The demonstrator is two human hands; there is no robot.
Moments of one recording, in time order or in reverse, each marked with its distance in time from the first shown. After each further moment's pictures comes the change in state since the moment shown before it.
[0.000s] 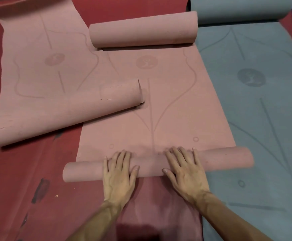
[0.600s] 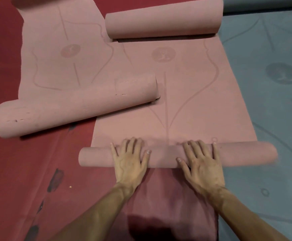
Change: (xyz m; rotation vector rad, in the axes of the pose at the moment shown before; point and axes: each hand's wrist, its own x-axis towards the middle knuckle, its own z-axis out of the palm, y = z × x) left_hand 0.040 -0.007 0.001 0.072 -0.024 -0.079; right_hand 0.027 0.002 0.002 -0.023 -0.009 0.096
